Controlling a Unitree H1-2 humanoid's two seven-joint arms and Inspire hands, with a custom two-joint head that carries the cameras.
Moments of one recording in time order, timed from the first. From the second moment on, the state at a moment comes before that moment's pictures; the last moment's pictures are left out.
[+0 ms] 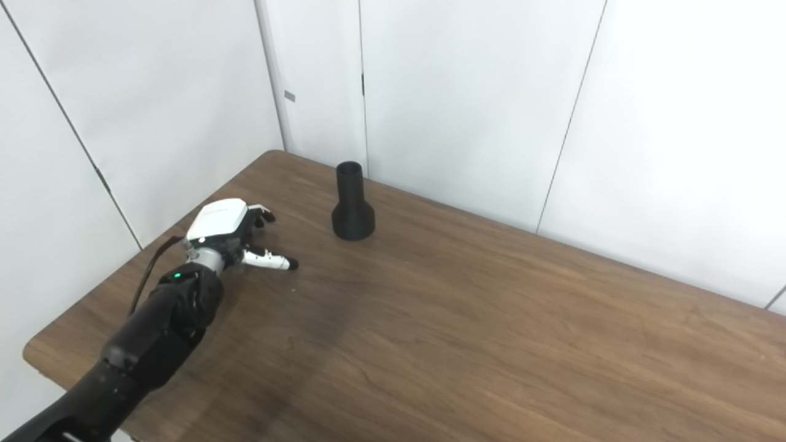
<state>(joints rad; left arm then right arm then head) -0.23 0.64 0.03 0.15 0.68 0.42 -0.07 0.11 -0.36 -0.19 0.04 -0.06 -0.31 0.00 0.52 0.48</state>
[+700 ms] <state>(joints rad) -0.27 0.63 0.05 0.22 0.56 0.41 -0.04 0.13 -0.36 -0.17 0.02 -0.07 -0.28 0.00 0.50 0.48</state>
